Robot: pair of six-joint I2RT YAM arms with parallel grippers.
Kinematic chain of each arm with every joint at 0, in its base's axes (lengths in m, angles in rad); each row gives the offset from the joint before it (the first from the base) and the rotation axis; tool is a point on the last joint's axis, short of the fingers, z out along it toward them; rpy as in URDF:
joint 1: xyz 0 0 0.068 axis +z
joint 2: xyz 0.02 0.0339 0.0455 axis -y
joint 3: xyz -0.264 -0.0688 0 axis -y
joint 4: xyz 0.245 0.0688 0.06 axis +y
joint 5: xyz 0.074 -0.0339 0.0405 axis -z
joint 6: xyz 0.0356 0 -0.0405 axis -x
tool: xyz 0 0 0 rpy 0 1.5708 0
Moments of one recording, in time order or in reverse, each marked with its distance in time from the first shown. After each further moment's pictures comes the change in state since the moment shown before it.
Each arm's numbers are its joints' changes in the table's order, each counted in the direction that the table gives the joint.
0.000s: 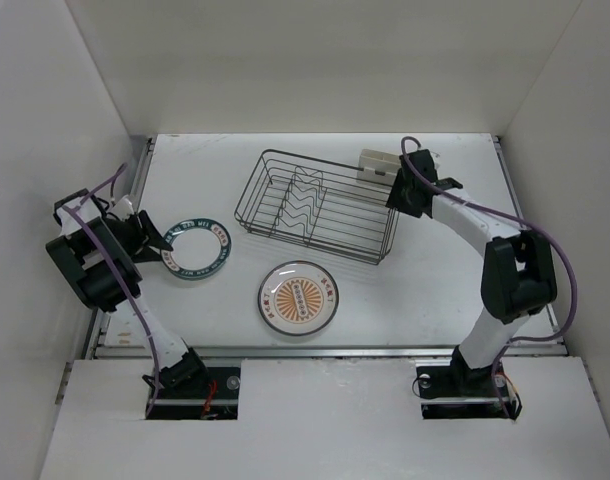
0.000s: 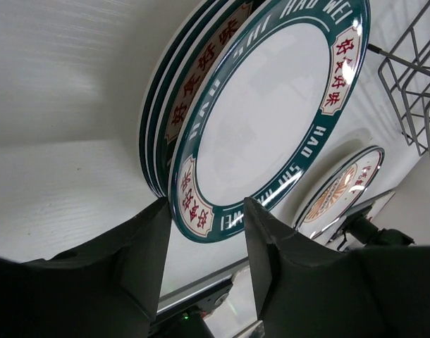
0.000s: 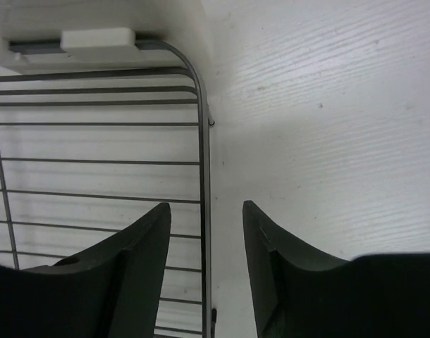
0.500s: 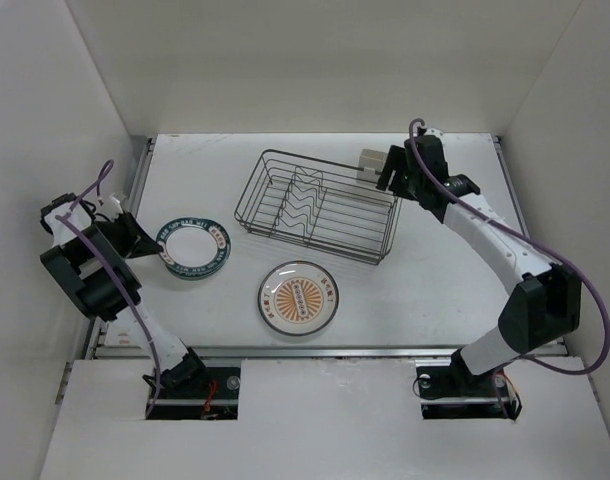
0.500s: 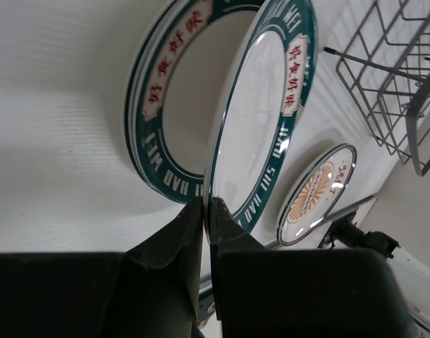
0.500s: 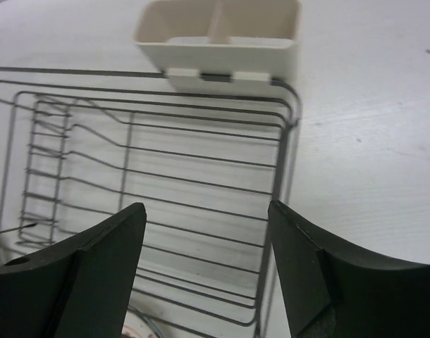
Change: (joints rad) left arm 0.060 0.092 -0.027 0.019 0.097 -0.031; right arm 0.106 0.175 0.081 0.003 0.008 0.028
